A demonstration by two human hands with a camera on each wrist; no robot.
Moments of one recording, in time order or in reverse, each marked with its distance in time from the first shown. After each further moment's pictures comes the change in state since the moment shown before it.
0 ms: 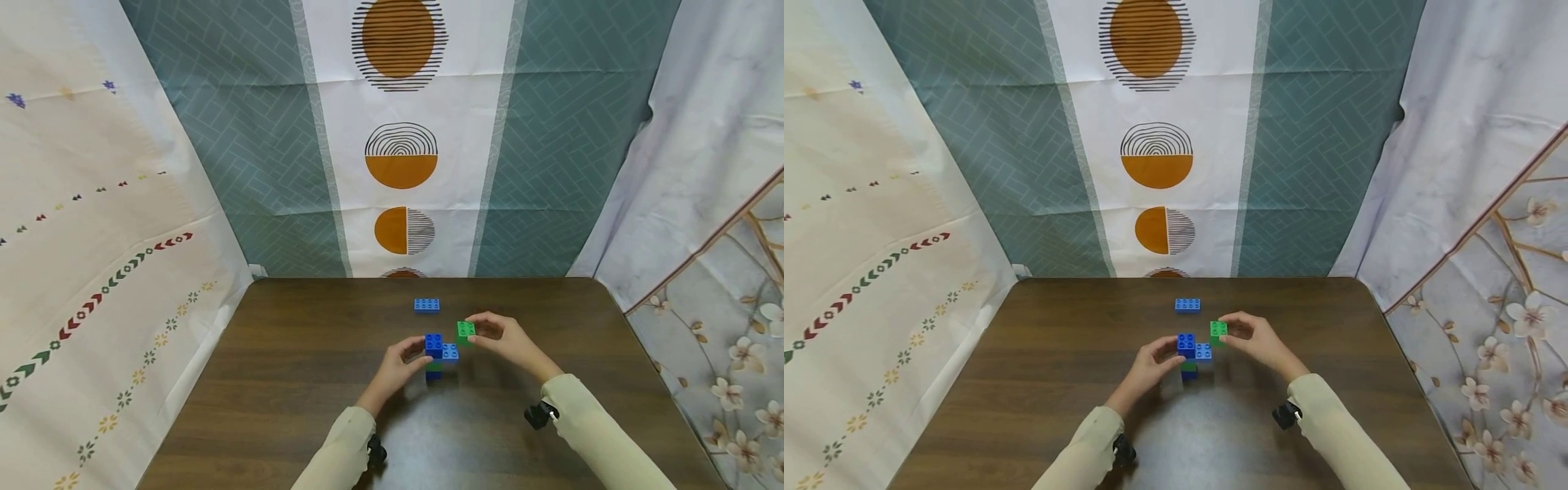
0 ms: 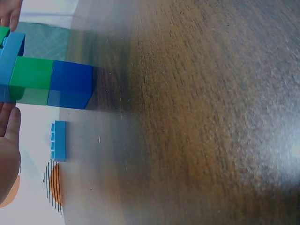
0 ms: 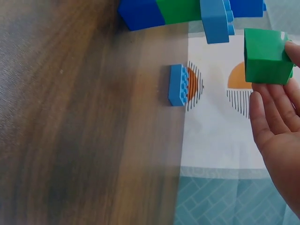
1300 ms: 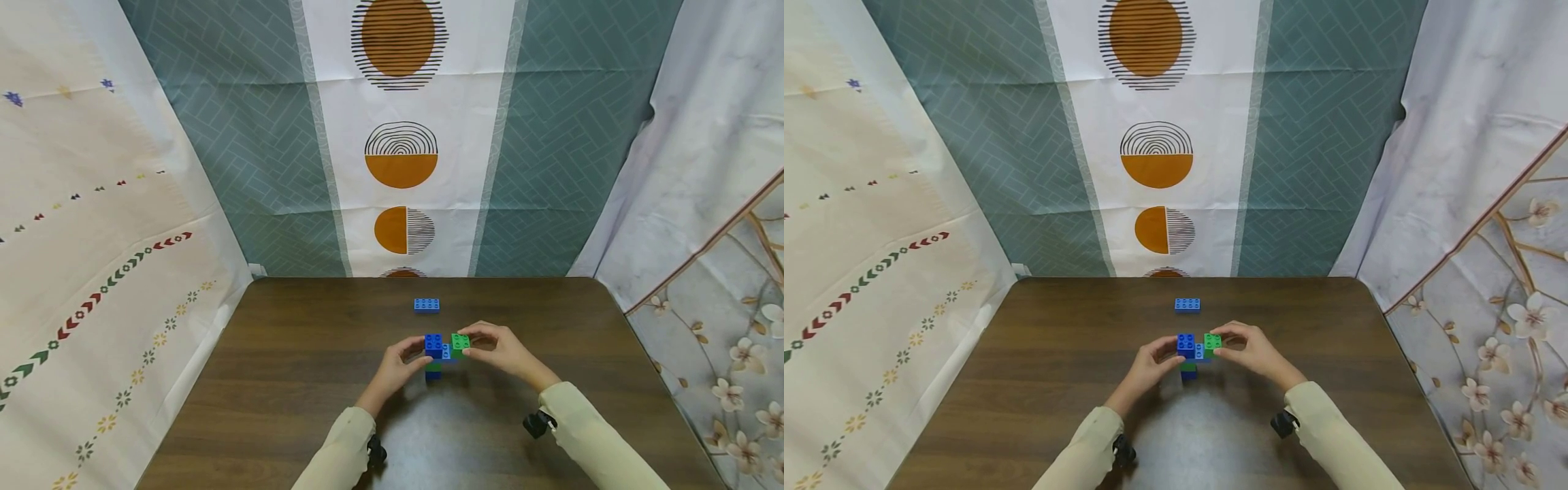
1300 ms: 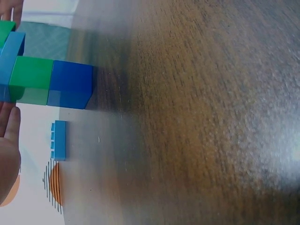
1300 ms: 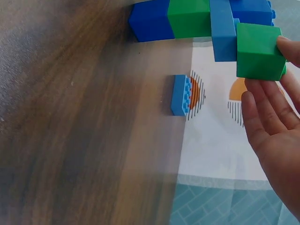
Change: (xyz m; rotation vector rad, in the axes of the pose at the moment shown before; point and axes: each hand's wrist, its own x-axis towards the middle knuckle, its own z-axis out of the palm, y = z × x) left_hand 0.002 -0.003 0.001 -0.037 0.005 0.006; right_hand -0.009 -0.042 0.014 -0.122 -0.067 -0.042
